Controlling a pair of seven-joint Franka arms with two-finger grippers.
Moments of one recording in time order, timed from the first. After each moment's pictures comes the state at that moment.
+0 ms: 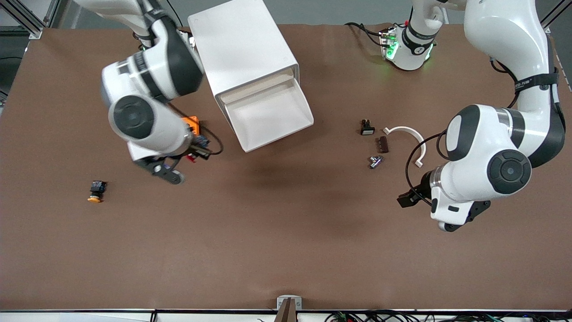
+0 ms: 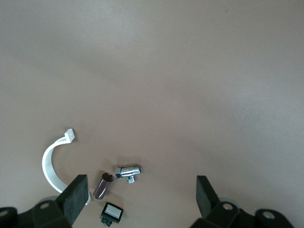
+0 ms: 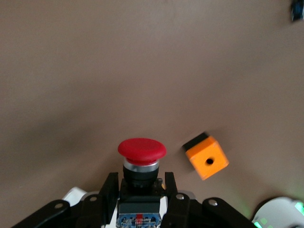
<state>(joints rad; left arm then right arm) -0.31 0.60 0.10 -1.20 -0.11 1.66 -0.75 0.39 0.41 -0.05 -1.38 0.06 1.55 0.73</state>
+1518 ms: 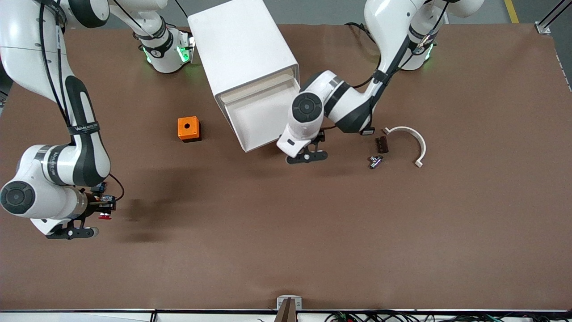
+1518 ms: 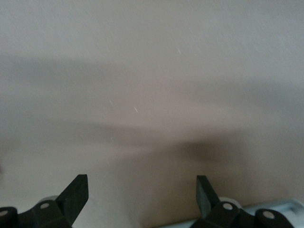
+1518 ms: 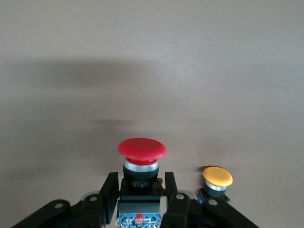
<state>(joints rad) -0.72 0.57 -0.09 -1.60 -0.11 2.07 -0.86 -0.04 0.68 -0.04 -1.50 -0.11 2.07 -0.07</state>
